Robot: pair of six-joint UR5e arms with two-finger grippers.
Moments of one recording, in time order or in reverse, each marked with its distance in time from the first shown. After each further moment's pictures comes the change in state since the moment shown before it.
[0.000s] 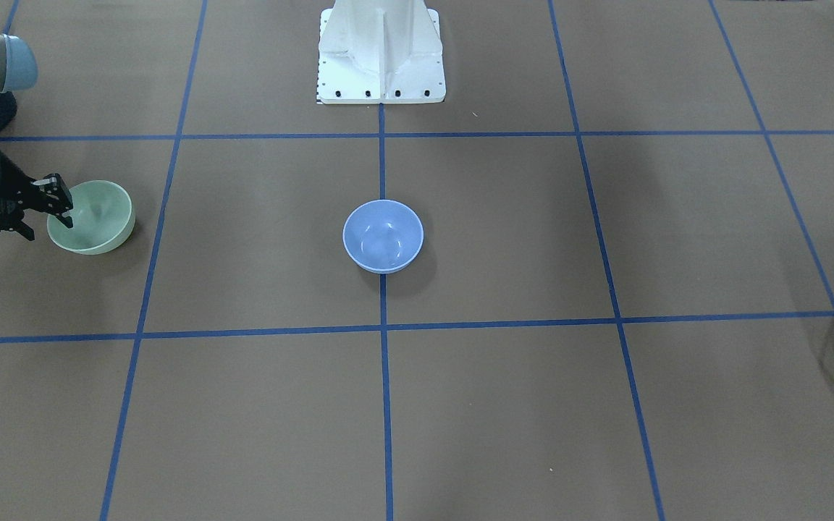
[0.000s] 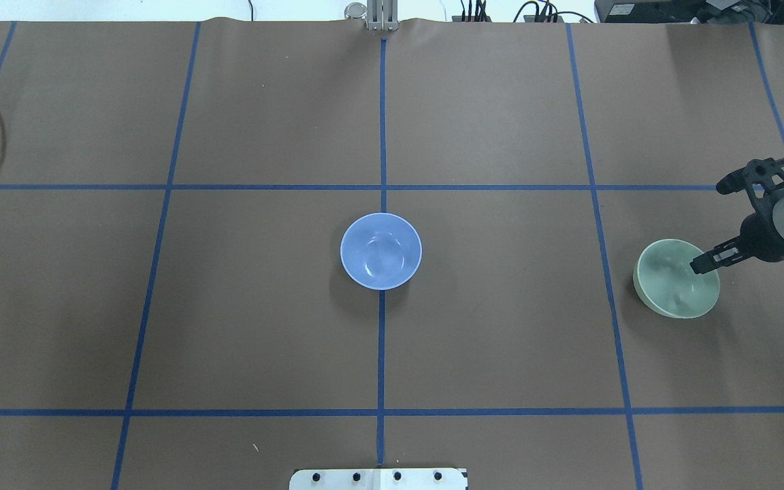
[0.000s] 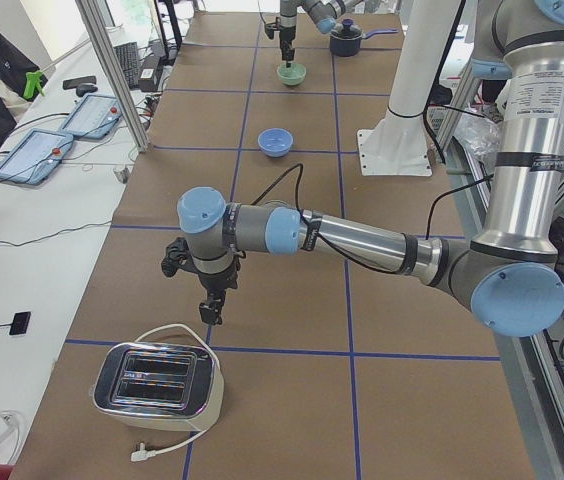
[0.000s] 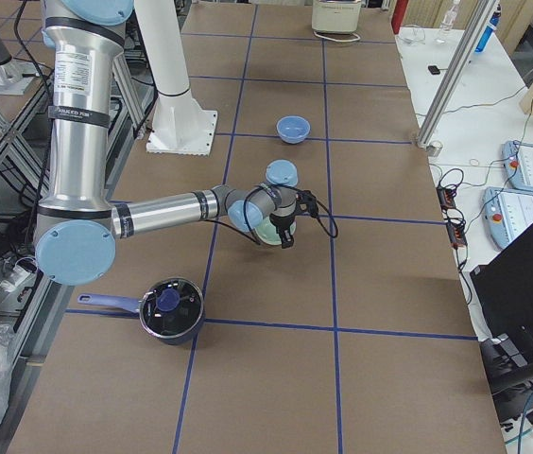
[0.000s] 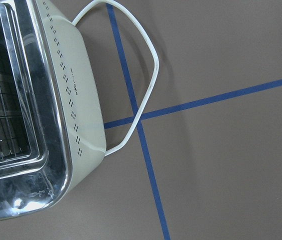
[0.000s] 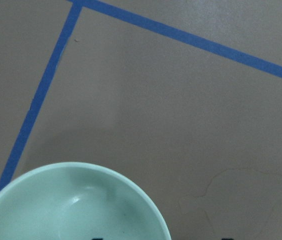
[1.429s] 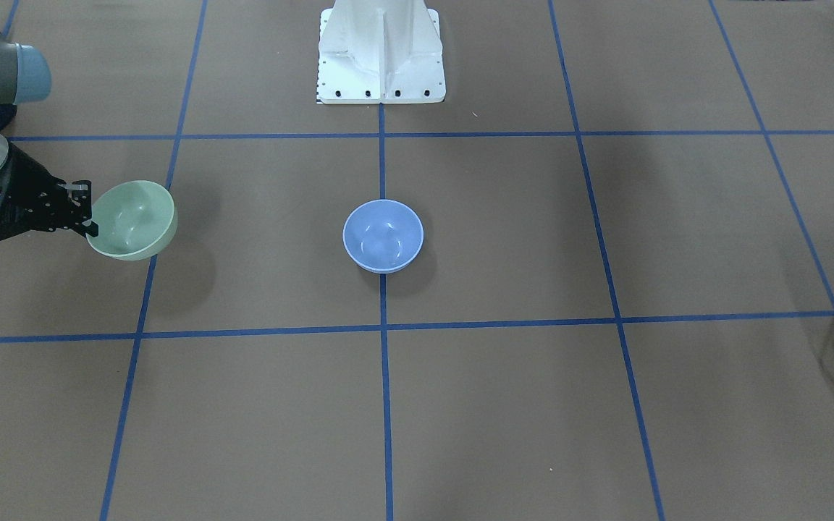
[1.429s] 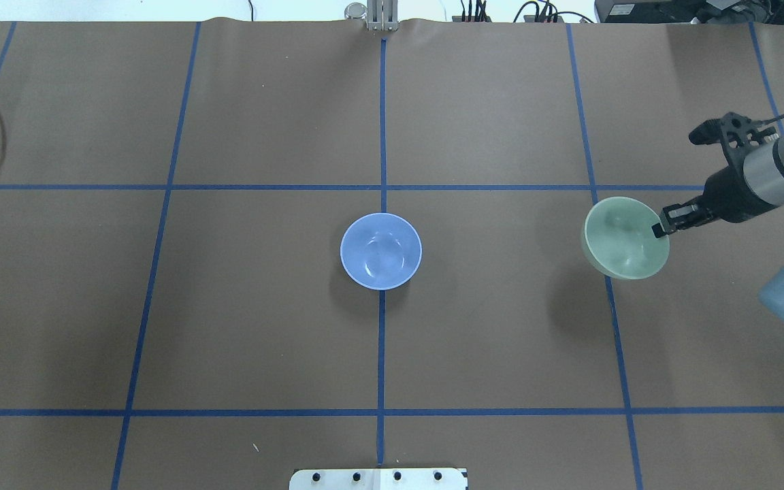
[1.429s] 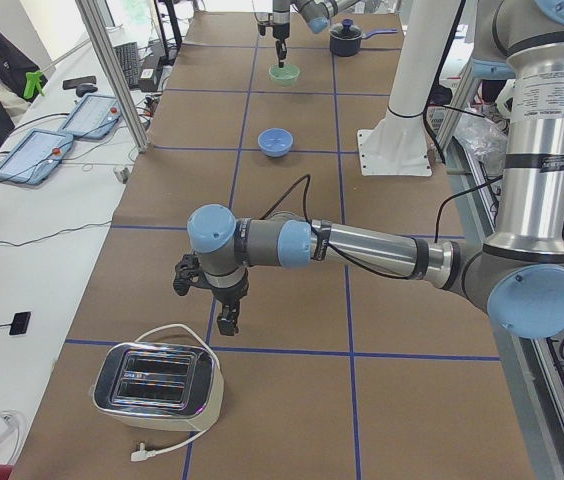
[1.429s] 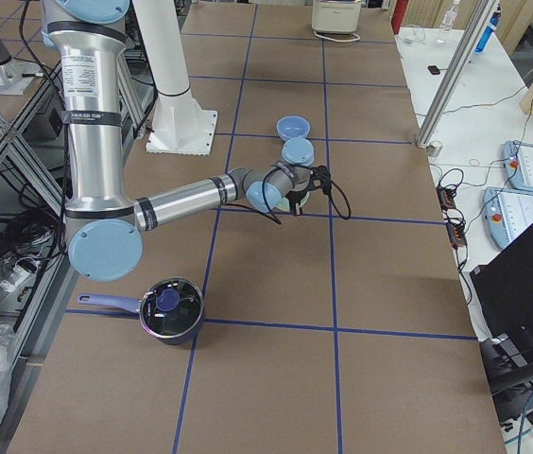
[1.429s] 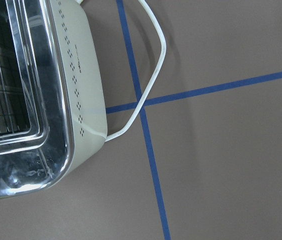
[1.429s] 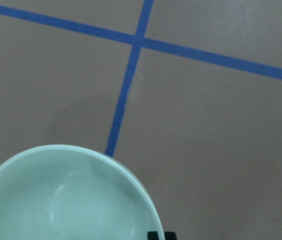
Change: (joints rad) left arm -0.013 0.061 -0.004 -0.003 -0.052 -0.116; right arm 0.057 0.177 0.013 -0.031 0.173 0.227
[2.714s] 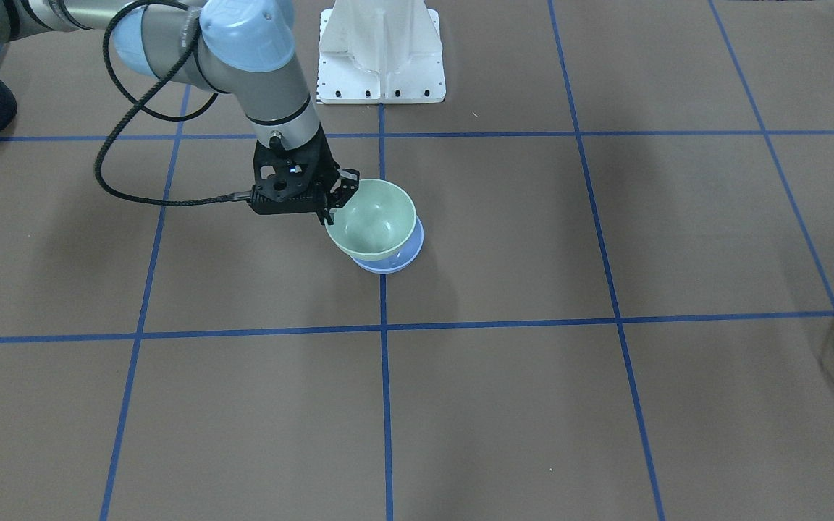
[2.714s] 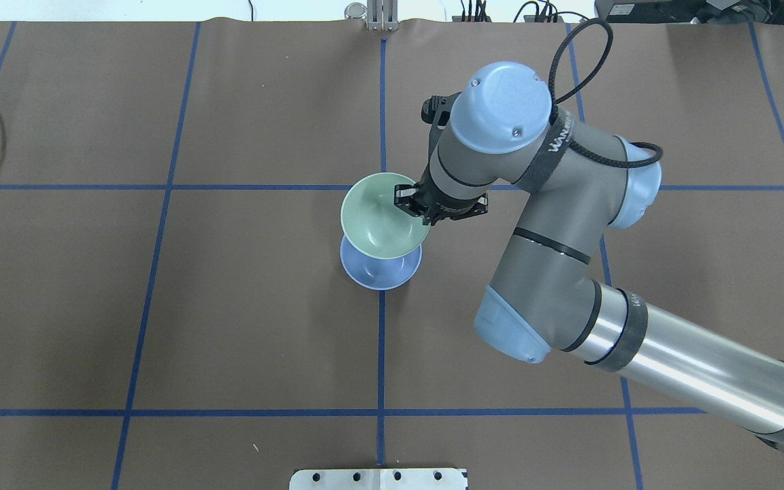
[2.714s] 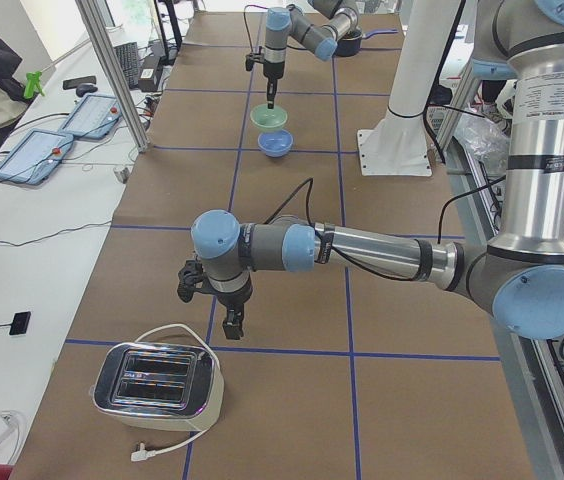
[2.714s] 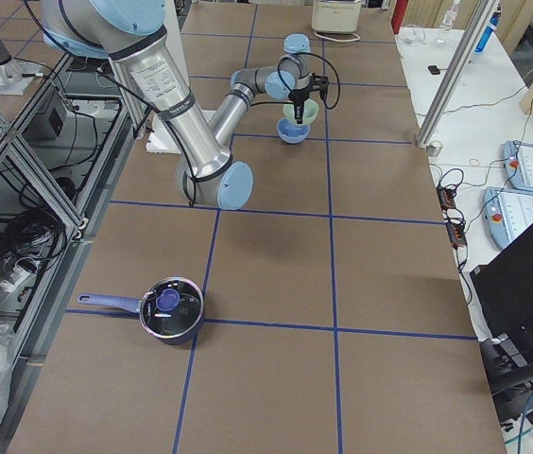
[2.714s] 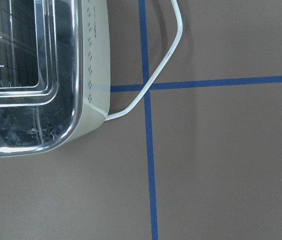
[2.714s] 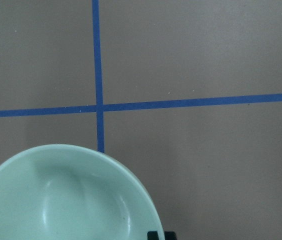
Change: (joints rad) left arm 0.001 0.008 0.005 -0.001 -0.001 -0.016; right arm -0.374 0.642 -0.083 -0.468 -0.394 0.506
